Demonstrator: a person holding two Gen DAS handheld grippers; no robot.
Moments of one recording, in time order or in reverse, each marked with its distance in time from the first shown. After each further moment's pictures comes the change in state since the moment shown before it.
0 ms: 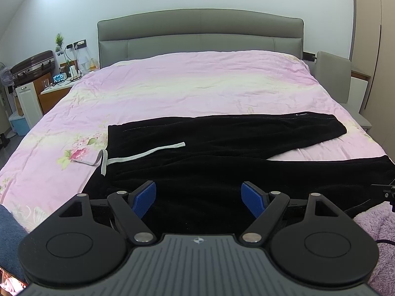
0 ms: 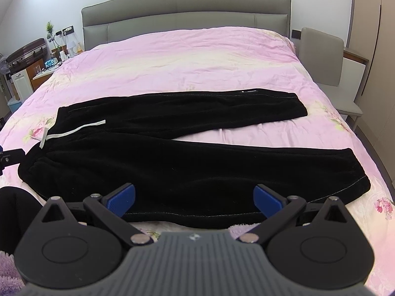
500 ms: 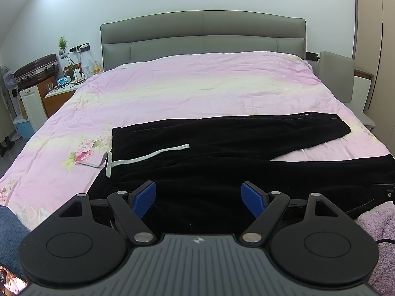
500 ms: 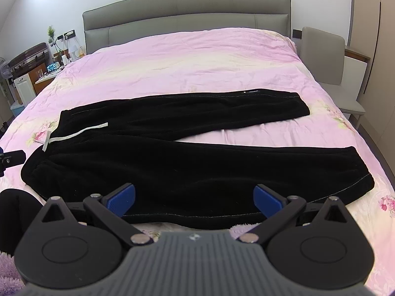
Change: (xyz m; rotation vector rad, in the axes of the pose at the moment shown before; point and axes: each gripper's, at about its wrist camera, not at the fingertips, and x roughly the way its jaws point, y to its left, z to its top) left arm -0.004 -0.008 0.000 0.010 -0.010 0.027; right arm -0.001 -0.005 -0.004 0.014 -0.014 0.021
